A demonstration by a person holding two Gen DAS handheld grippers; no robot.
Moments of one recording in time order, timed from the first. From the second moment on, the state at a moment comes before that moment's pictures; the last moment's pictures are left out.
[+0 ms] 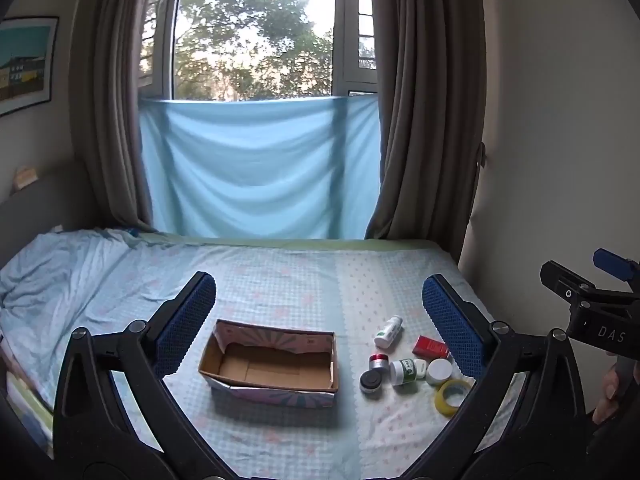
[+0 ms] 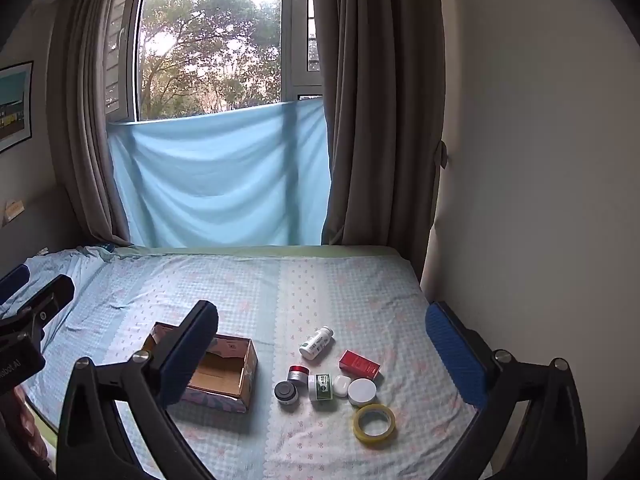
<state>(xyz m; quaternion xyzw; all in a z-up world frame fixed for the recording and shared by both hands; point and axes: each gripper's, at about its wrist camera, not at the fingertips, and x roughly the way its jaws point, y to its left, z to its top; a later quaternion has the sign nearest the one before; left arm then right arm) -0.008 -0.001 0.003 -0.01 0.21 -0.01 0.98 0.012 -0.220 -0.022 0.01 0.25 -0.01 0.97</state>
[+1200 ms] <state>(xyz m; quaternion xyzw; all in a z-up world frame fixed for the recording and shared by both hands) -0.007 -0.006 0.002 -0.02 0.21 -0.02 0.98 0.008 -0.220 -0.019 0.01 0.26 -0.01 0.97</state>
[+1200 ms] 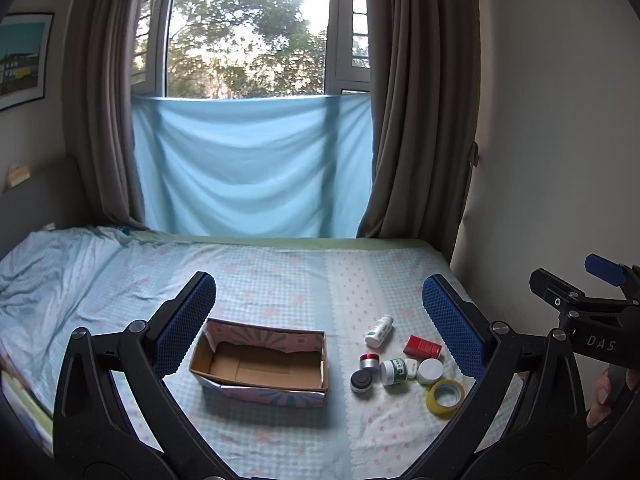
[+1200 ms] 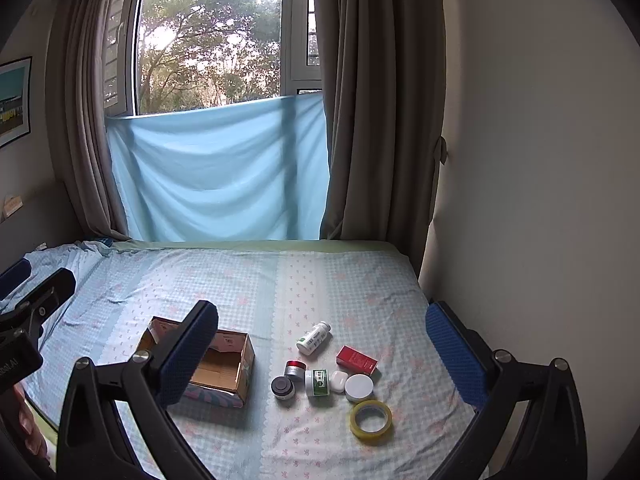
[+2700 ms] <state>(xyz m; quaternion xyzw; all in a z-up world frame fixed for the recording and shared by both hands) 0.010 -0.011 -0.017 -0.02 0.24 -0.03 0.97 0.013 -0.218 -0.026 0.01 0.26 -0.01 0.97</state>
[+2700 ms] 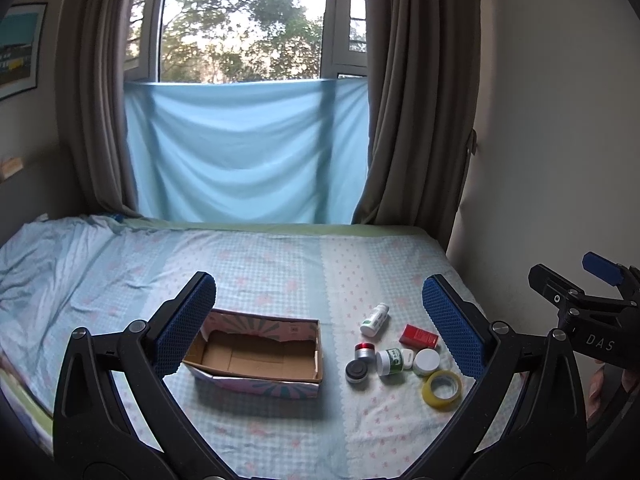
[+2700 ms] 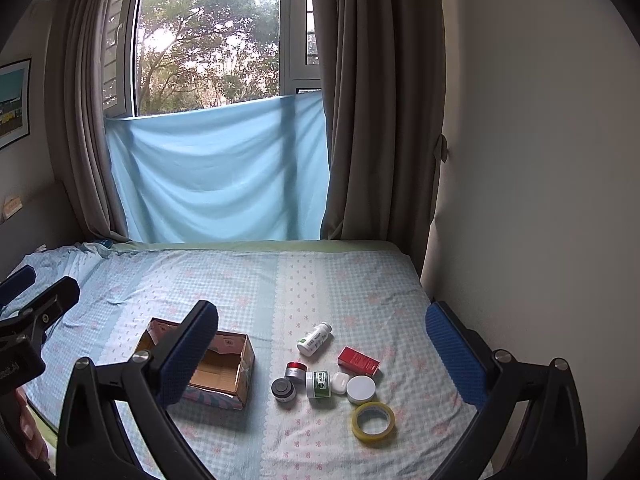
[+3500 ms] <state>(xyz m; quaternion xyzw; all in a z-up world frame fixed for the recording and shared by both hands) 0.125 -0.141 -0.382 0.00 0.42 -0.08 0.90 0.065 -0.311 -0.325 0.02 0.45 -0.08 0.89</state>
